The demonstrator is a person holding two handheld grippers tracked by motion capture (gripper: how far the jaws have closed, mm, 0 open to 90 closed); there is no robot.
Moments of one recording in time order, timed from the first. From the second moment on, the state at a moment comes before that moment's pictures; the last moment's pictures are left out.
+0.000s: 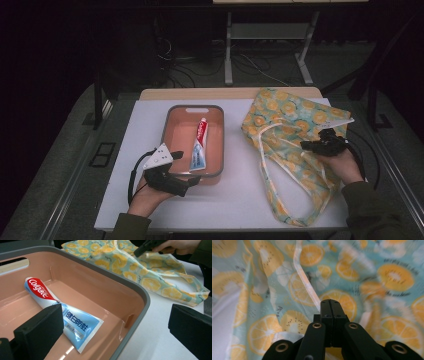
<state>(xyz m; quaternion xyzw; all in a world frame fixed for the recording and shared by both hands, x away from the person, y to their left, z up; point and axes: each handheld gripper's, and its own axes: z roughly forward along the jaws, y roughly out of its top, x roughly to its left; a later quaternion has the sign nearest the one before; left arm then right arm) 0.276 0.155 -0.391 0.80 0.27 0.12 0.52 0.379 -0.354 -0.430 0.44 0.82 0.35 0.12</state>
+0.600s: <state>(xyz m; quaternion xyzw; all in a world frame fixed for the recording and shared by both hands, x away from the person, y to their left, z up) 0.276 0.155 -0.391 0.80 0.27 0.12 0.52 0.352 -0.326 -0.435 0.34 0.87 0.34 0.06</state>
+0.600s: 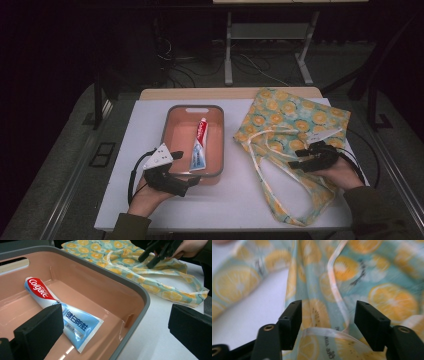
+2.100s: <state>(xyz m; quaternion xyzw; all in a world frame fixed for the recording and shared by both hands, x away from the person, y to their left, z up) 0.282 0.153 -0.386 0.81 0.27 0.12 0.51 0.336 -0.298 -0.388 0.34 0.81 0.46 0.11</state>
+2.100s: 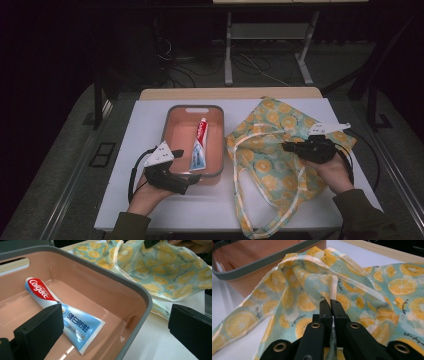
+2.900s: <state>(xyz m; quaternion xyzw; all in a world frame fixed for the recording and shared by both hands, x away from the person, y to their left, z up) 0.384 0.099 -0.377 0.84 0.35 0.13 0.40 0.334 -0.298 -0.389 0.34 0.81 0.46 0.11</state>
